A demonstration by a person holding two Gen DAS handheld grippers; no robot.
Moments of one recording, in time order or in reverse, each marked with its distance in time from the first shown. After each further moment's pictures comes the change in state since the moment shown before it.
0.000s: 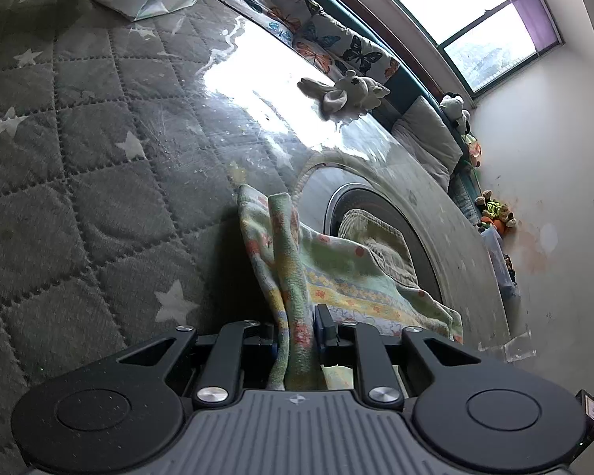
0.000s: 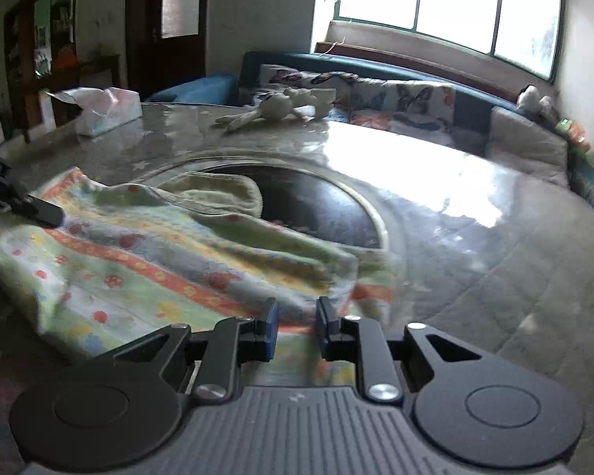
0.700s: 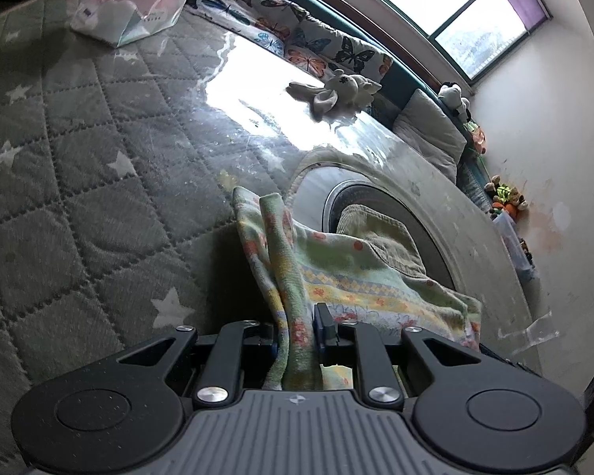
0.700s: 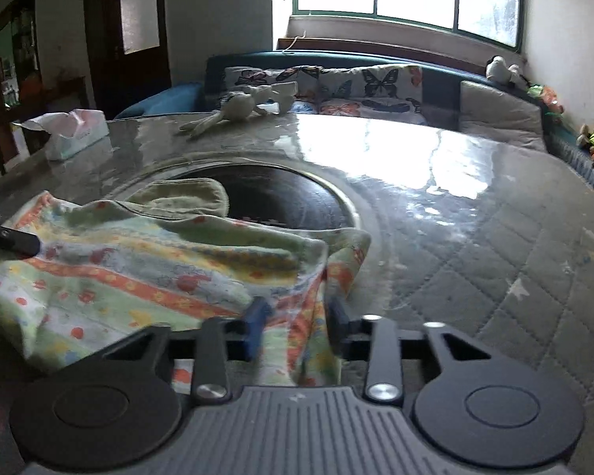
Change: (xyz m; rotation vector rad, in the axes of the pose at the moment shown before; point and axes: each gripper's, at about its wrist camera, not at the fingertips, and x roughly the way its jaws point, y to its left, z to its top) left arm 0.000 -0.017 -0.009 0.112 -0.032 0.064; right arm -0.001 -0.014 -0.005 0.154 0.018 0.010
